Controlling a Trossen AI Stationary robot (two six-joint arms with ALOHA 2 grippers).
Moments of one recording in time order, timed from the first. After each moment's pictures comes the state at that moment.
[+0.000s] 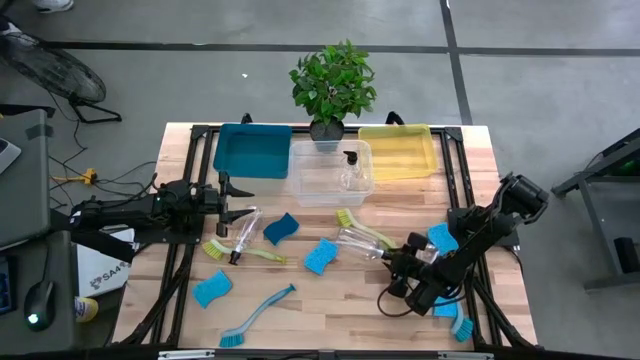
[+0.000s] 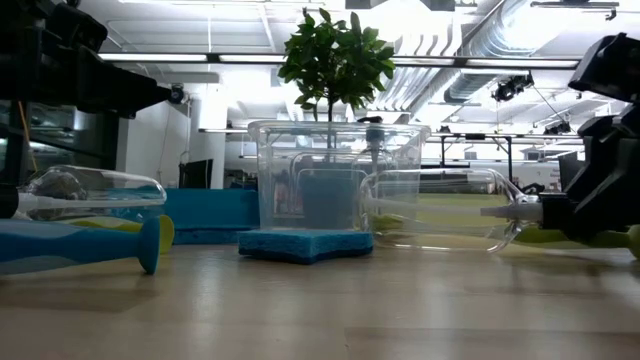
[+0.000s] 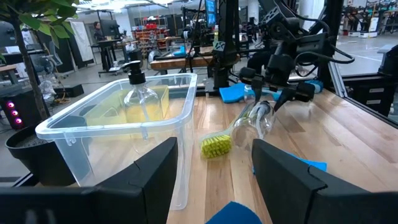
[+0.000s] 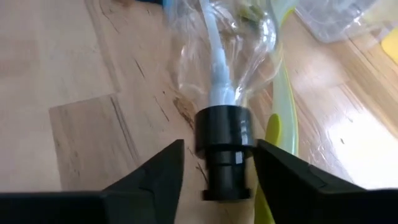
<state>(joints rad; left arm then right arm) 0.07 0.02 0.01 0.01 0.01 0.10 0.82 1.66 0.69 -0.42 0.84 1.07</state>
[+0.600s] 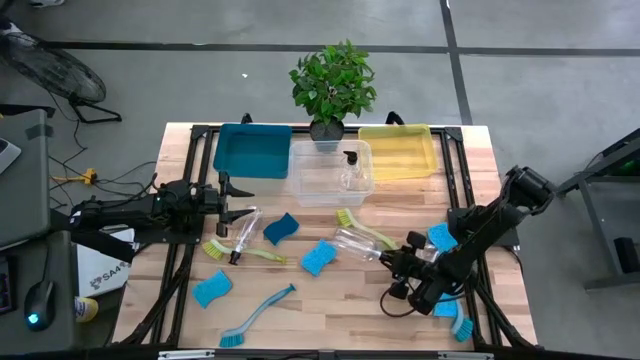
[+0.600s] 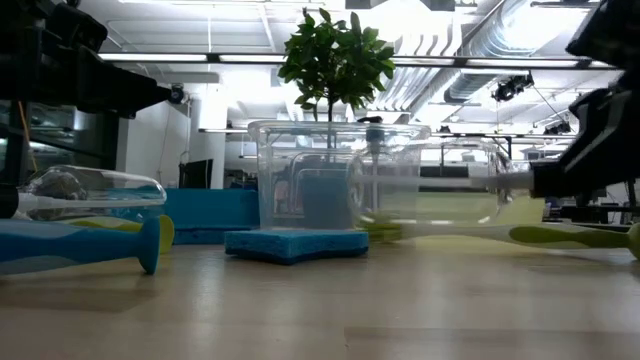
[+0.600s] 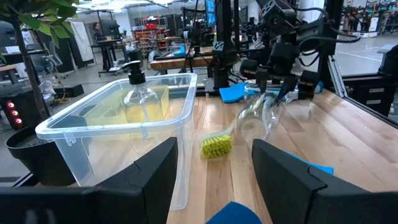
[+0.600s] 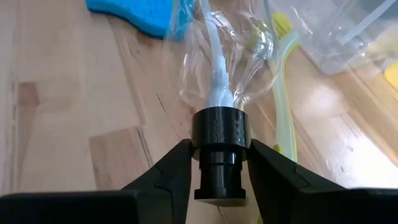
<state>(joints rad) 0.07 0.02 0.01 0.01 0.01 0.10 0.82 1.56 0.69 -0.38 0.86 0.98</state>
